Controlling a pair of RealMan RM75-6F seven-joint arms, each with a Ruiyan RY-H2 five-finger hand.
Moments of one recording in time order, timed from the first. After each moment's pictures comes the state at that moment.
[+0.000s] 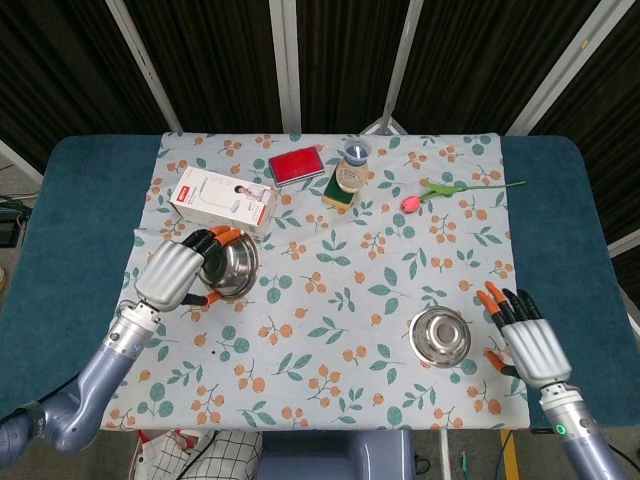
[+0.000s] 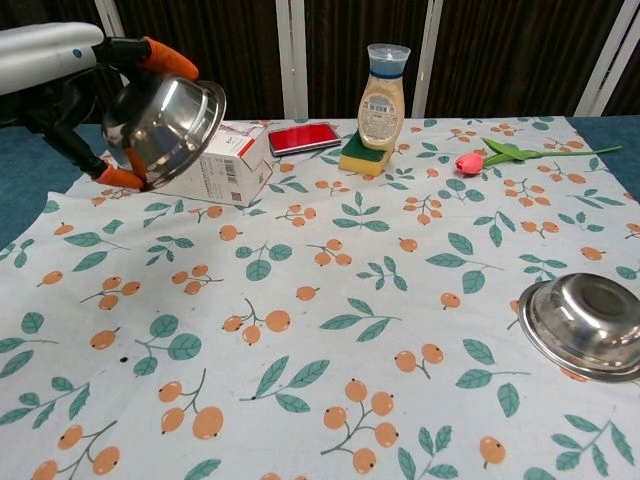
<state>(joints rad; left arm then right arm) -0.60 -1.34 -0.20 -1.66 1.42 1.14 0.26 0.23 -1.17 0.05 -1.64 -1.54 1.19 -0.22</state>
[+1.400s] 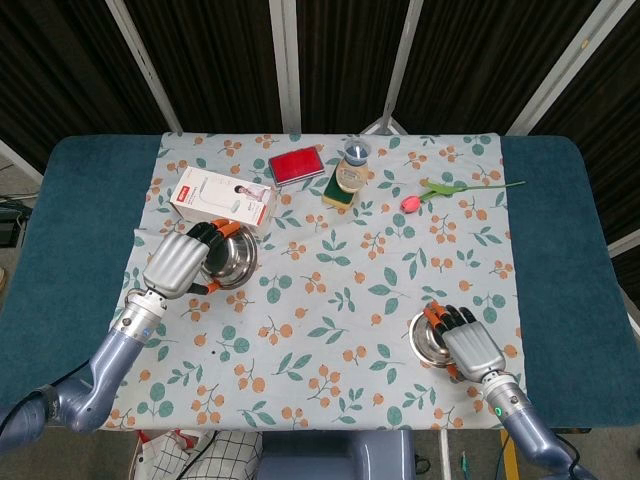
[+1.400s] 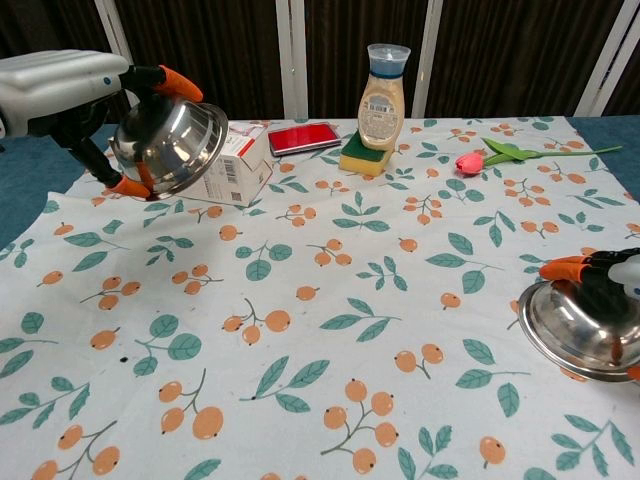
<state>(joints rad) -0.67 -1.39 -0.18 -1.55 1.33 1.10 0.32 0.43 -1.28 0.00 -1.72 -1.22 0.96 -0.57</state>
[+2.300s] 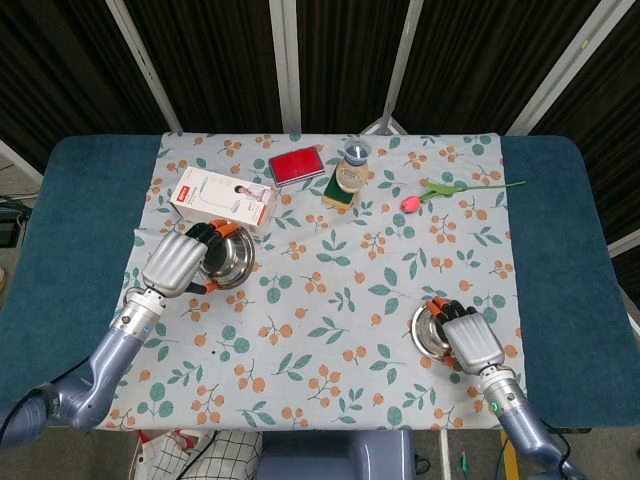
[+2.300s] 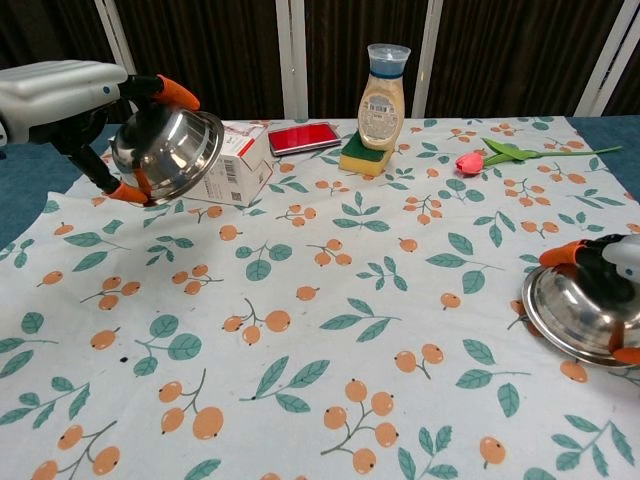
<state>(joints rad) -0.67 -1.41 -0.17 -1.51 1.34 1.09 0.26 0.42 -1.34 -0.01 -1.66 -1.25 1.10 -0.56</state>
